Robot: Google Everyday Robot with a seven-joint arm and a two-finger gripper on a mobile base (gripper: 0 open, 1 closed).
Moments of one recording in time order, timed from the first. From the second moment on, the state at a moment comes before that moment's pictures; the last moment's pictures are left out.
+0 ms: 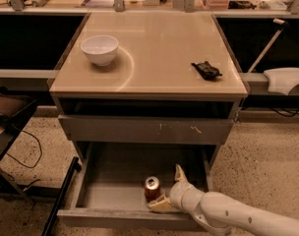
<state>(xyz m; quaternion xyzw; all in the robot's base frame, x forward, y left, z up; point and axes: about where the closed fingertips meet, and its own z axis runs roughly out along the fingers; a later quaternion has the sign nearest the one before) 0.504 -0.056 0.444 -0.40 0.78 0.12 0.46</state>
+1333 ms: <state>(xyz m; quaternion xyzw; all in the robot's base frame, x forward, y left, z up) 0.505 -0.004 0.427 -0.46 0.77 0.15 0.42</state>
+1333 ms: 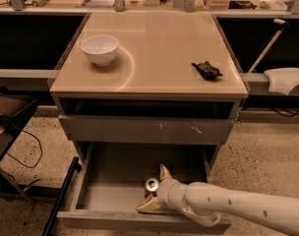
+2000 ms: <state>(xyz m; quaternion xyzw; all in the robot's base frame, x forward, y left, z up) 0.505 -0.004 0.427 -0.46 0.77 0.15 0.42</state>
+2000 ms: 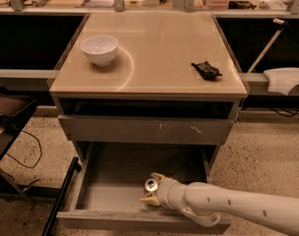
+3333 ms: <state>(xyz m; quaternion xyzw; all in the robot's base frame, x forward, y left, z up) 0.432 -0.001 0.577 -0.49 0.69 0.16 0.51</state>
